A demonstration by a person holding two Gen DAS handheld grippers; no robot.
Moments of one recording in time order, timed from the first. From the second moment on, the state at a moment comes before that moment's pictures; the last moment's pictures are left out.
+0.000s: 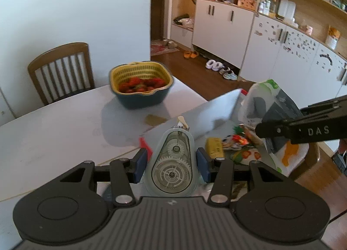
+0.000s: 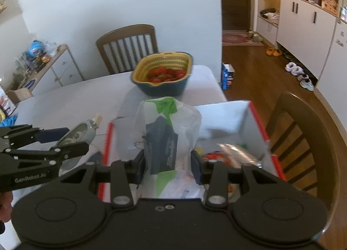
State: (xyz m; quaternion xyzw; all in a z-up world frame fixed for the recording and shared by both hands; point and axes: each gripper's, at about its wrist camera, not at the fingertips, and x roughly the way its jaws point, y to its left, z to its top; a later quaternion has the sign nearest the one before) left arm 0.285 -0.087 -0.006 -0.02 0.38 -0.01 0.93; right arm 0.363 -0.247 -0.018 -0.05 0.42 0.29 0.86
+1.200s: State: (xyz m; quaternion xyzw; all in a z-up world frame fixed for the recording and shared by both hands) left arm 0.373 -0.167 -0.109 -0.01 0.48 0.00 0.88; right arm 0.397 -0.278 -0.111 -0.09 0.46 0.28 0.84
